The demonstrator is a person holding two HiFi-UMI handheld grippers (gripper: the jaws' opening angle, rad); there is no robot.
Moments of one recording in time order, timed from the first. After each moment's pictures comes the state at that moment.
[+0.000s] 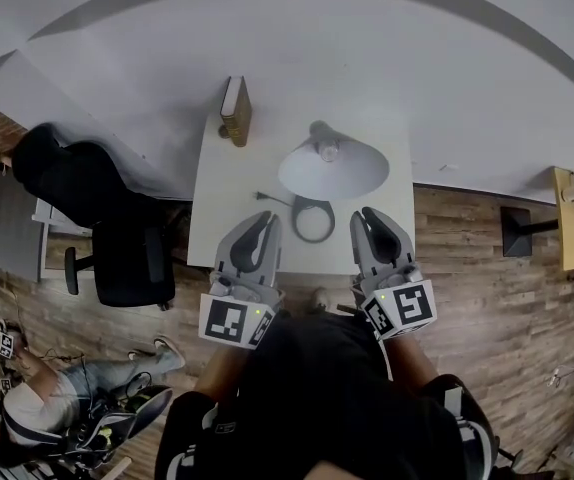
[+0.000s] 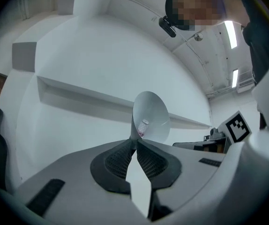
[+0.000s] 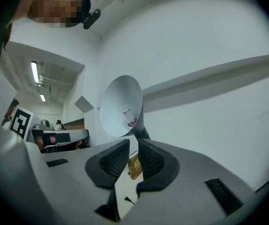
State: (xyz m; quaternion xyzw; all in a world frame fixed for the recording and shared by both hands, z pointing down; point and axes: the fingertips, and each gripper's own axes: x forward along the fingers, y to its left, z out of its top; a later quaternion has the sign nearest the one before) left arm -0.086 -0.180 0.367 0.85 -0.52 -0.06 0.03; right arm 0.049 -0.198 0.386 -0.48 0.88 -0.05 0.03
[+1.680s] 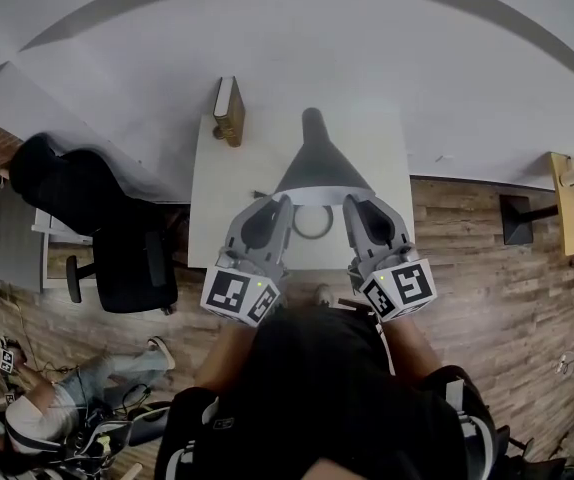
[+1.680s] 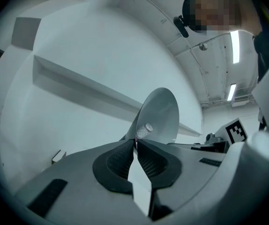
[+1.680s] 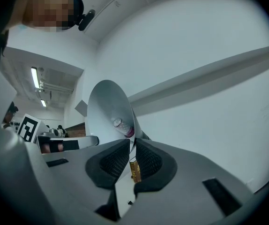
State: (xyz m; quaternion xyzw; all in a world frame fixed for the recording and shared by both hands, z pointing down) left arm -0.064 -0.204 0.379 0.88 -0.46 -0.09 0.08; right arm 0.045 -0.208 0.384 -0.47 0.88 -0.06 0.06
